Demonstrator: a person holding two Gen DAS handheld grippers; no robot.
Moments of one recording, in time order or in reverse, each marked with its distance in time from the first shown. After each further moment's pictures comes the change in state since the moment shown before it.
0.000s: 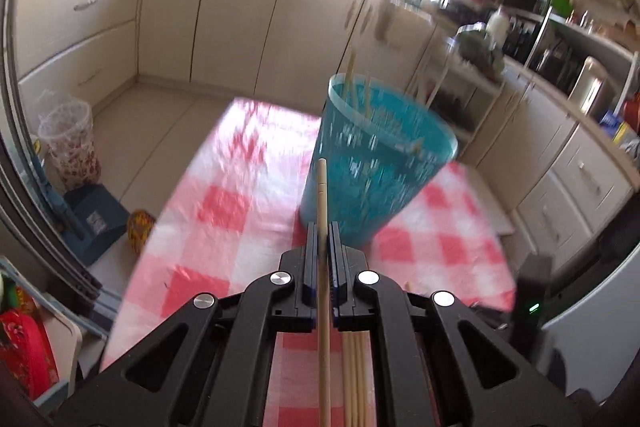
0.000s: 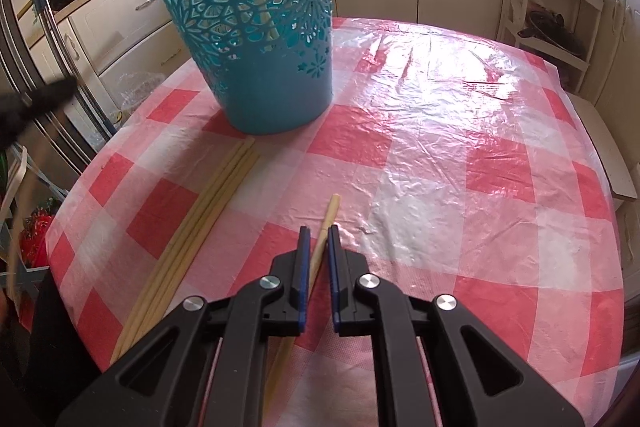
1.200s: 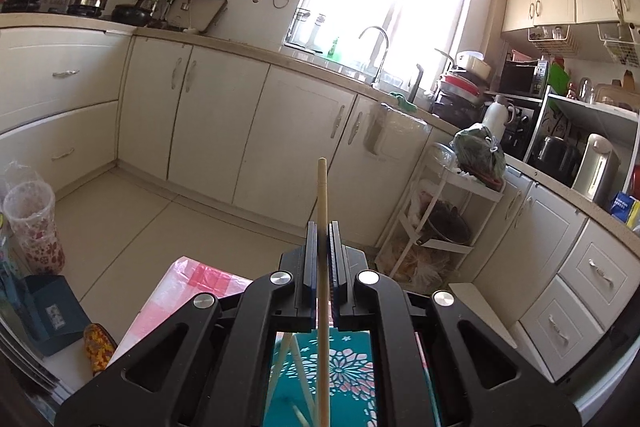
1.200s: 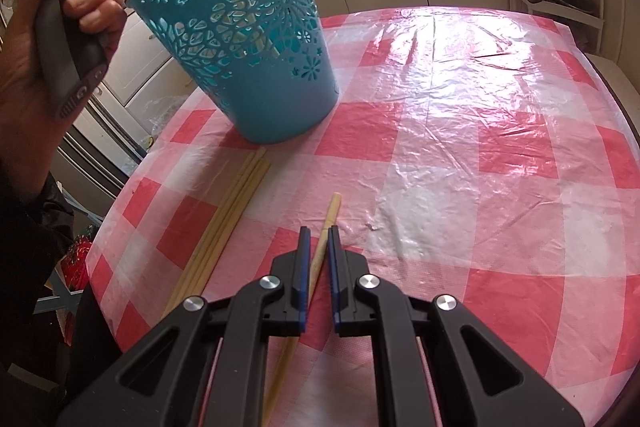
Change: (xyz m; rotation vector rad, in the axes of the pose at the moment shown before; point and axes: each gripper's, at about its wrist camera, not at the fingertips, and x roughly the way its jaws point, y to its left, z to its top) left arm 0.104 -0.046 0.136 -0.021 -0.348 -0.011; right arm -0.002 -0.026 0.001 0.108 0.005 0.162
